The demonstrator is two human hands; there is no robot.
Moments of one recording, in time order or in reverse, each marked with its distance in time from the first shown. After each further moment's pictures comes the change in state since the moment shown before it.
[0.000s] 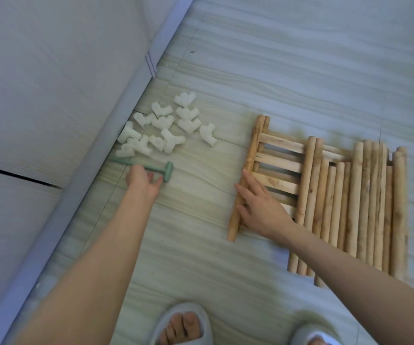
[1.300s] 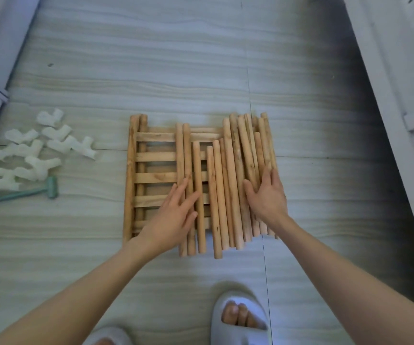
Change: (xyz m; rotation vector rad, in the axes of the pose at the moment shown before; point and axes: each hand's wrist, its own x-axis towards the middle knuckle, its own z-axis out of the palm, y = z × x) left_hand -0.161 -0.184 0.068 1.901 -1.029 0.914; right_hand -0.120 0.165 -0.019 0.309 0.396 0.805
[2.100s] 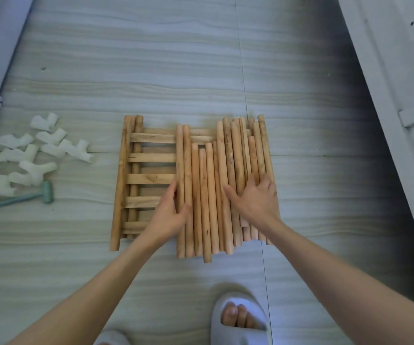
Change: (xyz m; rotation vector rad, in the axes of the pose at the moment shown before) left_hand 0.008 0.016 -0.008 -0.693 0.131 -0.239; right_hand -0.008 -0.018 0.004 -0.066 -0.075 0.085
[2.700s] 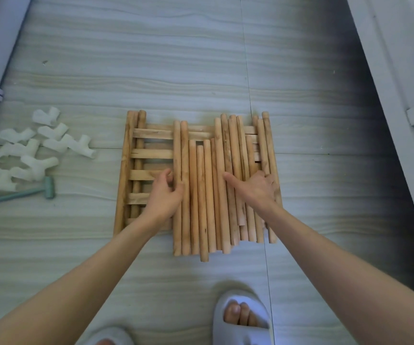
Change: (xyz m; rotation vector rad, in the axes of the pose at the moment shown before) left_hand 0.021 0.009 -0.011 -0.143 0.162 -0.118; right_hand 0.014 -0.019 -0.008 0.255 -0.074 0.183
